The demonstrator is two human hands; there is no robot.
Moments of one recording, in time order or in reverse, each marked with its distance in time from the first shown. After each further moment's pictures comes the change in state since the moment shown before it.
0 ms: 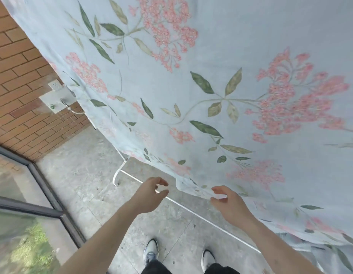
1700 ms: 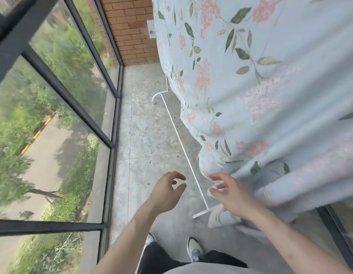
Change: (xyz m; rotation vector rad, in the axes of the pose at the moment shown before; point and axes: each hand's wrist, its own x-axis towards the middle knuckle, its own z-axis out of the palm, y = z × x) left_hand -0.298 0.368 0.579 -0.487 0.559 -0.405; right_hand -0.214 0.335 -0.393 -0.447 -0.615 -0.468
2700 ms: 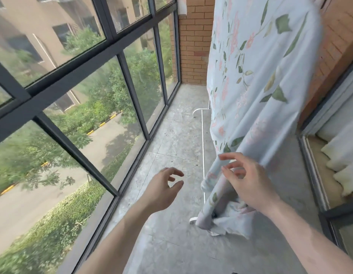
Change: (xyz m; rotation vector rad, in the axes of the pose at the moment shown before) left_hand -0.212 0.089 0.136 0.009 0.448 -0.013; right_hand -0.163 0.034 -0.131 0.073 0.037 -0.694
